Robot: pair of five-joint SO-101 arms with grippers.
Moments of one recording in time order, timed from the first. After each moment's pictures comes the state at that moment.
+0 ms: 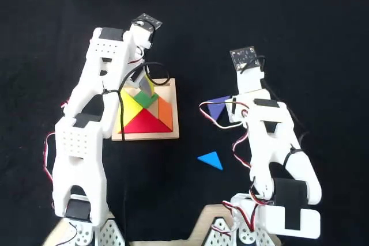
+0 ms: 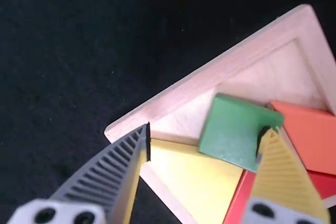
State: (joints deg) left arm 3.3 41.5 -33.2 82.9 -24.1; right arm 4.9 -9.2 50.1 31.1 18.2
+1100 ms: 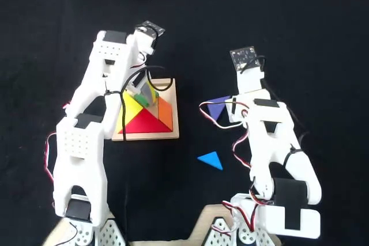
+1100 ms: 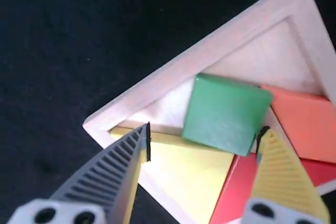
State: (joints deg) left arm 4.3 41.2 -30.1 84.4 -24.1; right arm 4.9 -9.2 50.1 31.1 18.2
